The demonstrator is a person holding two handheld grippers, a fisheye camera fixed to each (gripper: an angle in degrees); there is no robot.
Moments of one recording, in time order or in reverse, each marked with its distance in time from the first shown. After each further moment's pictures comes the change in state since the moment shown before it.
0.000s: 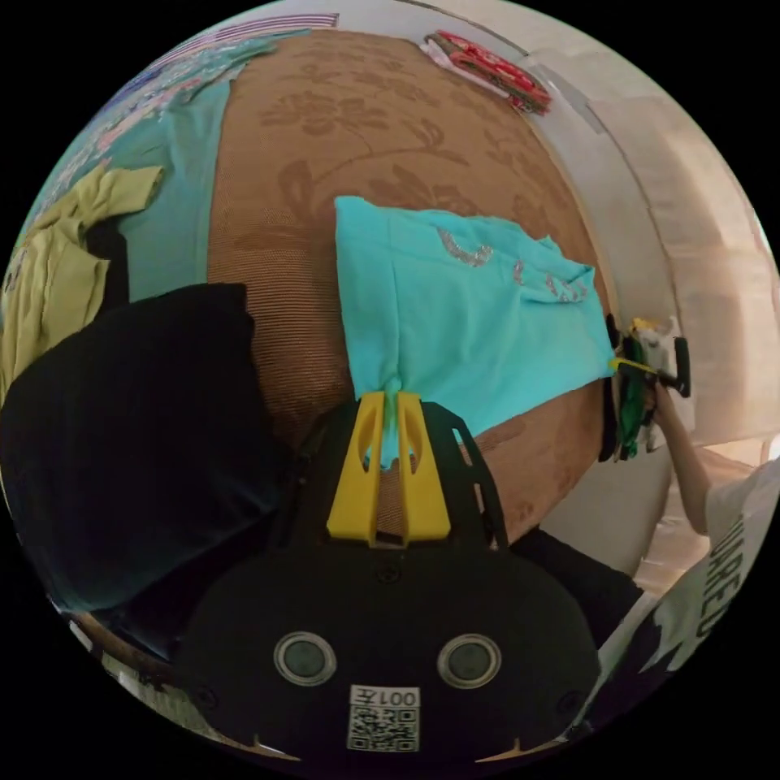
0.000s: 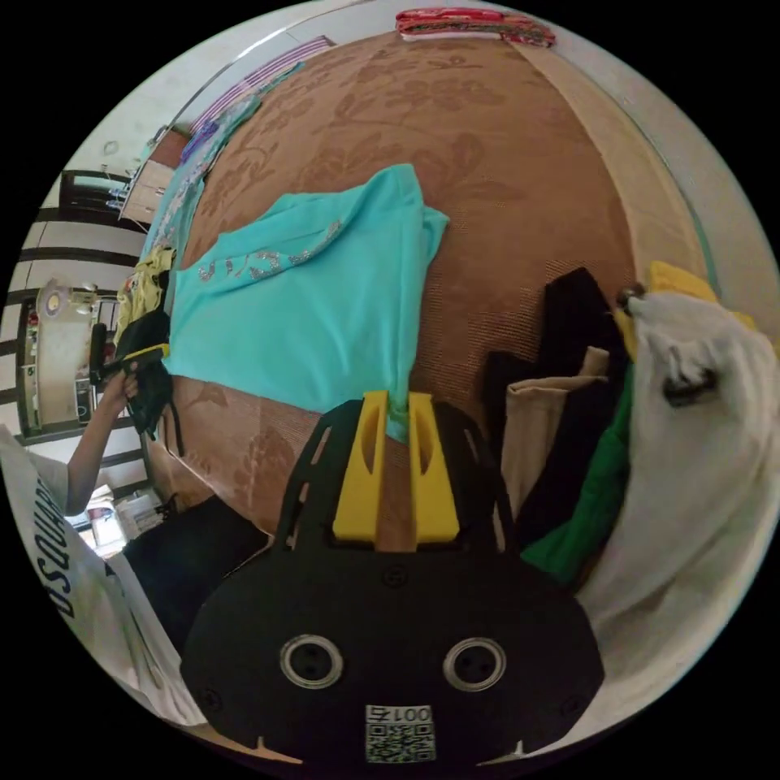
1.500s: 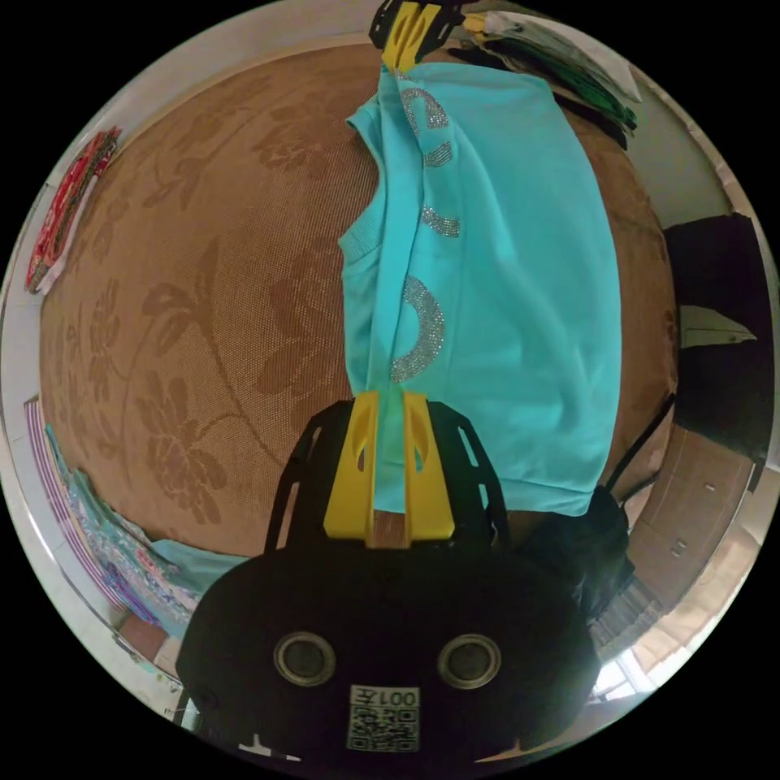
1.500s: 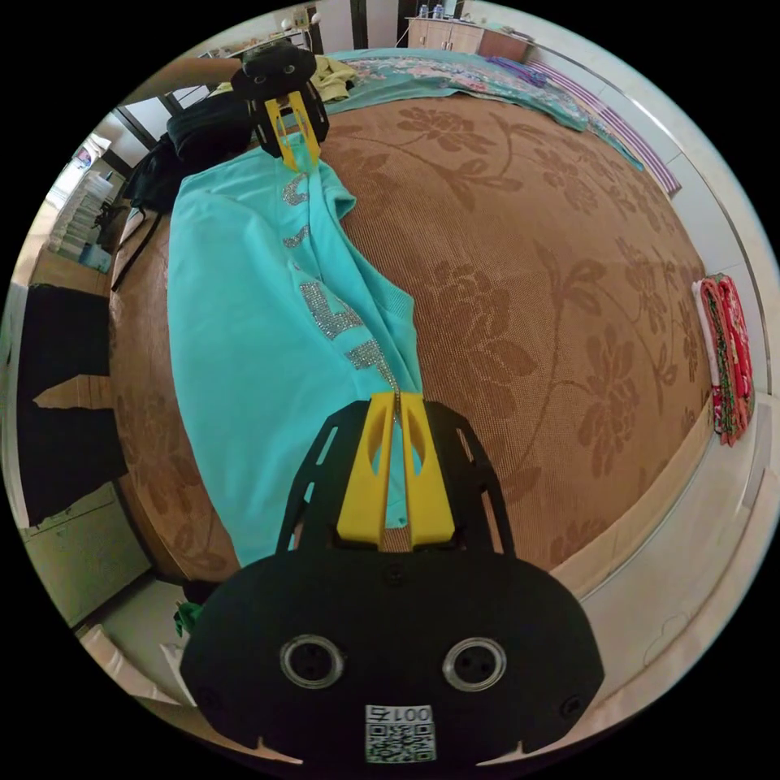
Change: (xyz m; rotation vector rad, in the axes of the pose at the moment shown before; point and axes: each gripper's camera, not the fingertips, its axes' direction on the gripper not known) left arm 0.337 -0.277 0.006 -0.389 -0.411 1.252; right arm -0.255 -0.296 0.055 -0.106 0.331 -1.033
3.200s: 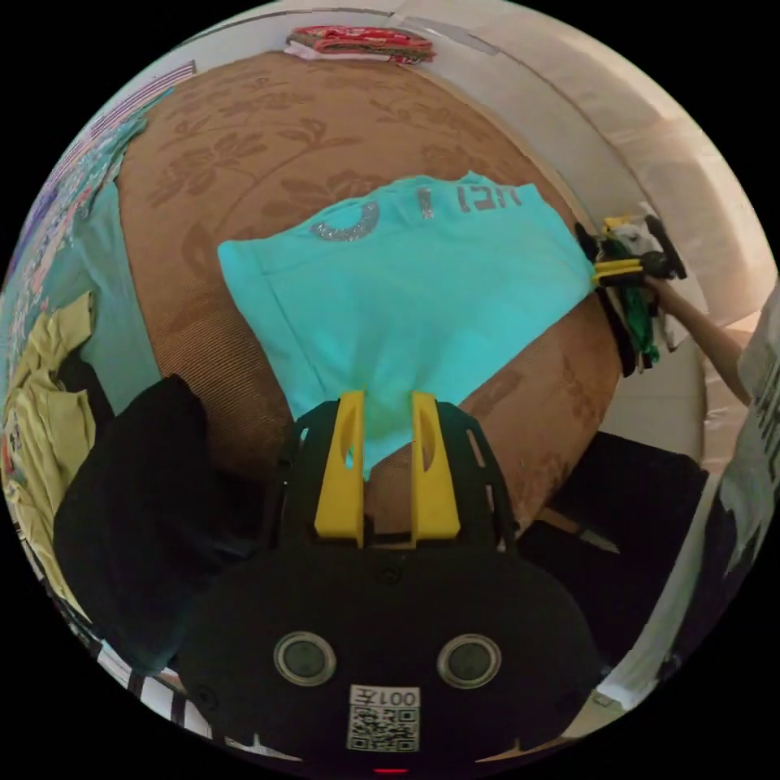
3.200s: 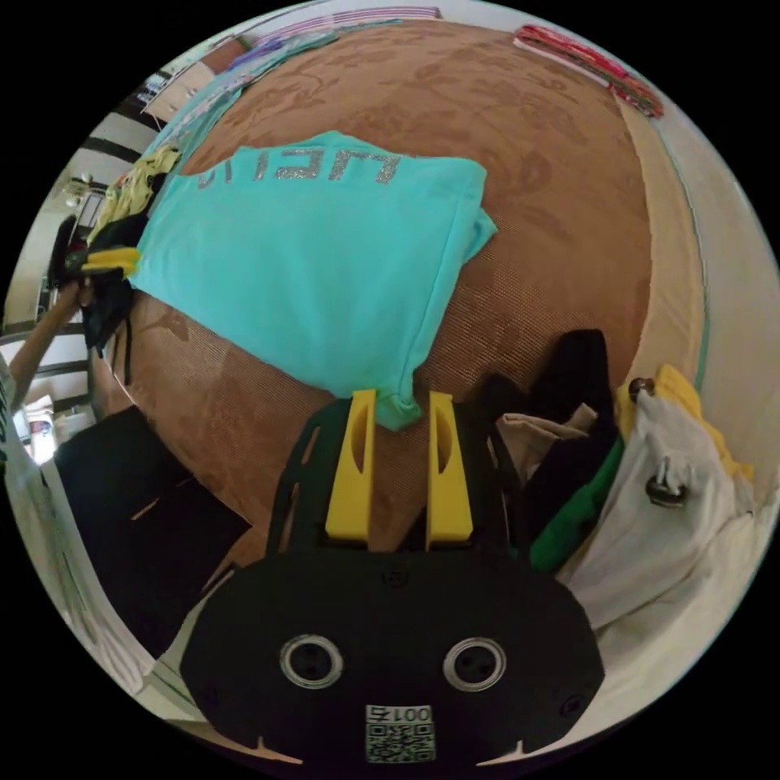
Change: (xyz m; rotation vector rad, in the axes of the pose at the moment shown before) left arm 0.255 0.129 -0.025 0.320 0.293 -0.905; right arm -0.128 0.196 0.051 -0.061 -0.241 0.757
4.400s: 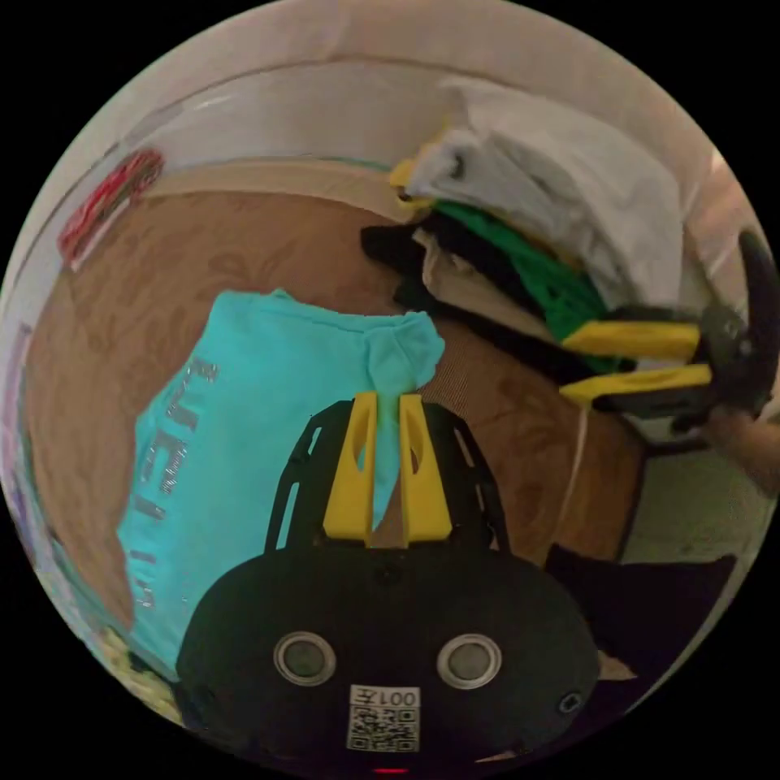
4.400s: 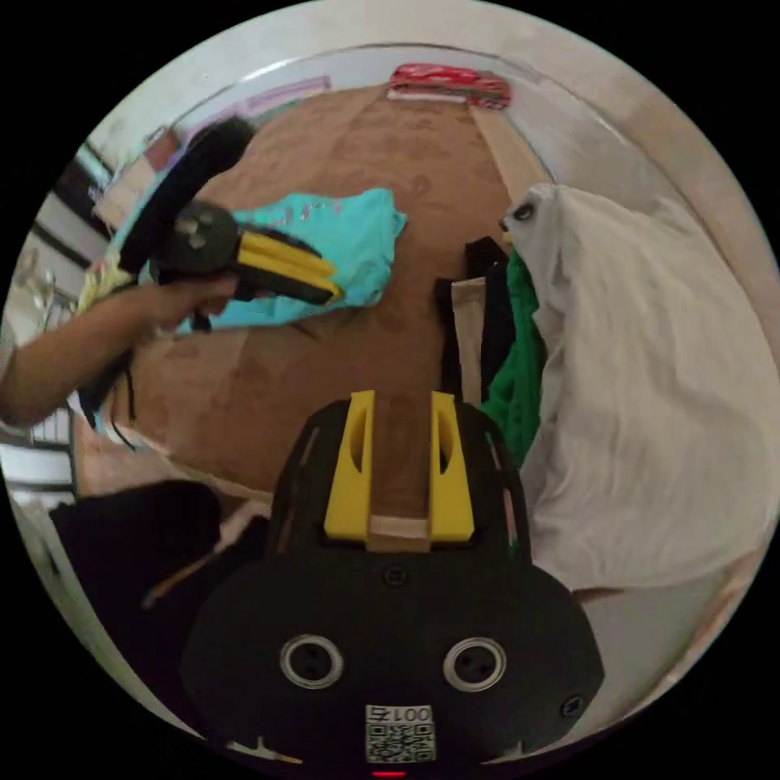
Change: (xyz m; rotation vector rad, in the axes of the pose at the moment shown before) left arm 0.349 -0.121 0.135 0.093 -0.050 0.566; right arm -0.020 0.306 0.047 0.380 0.082 0.363
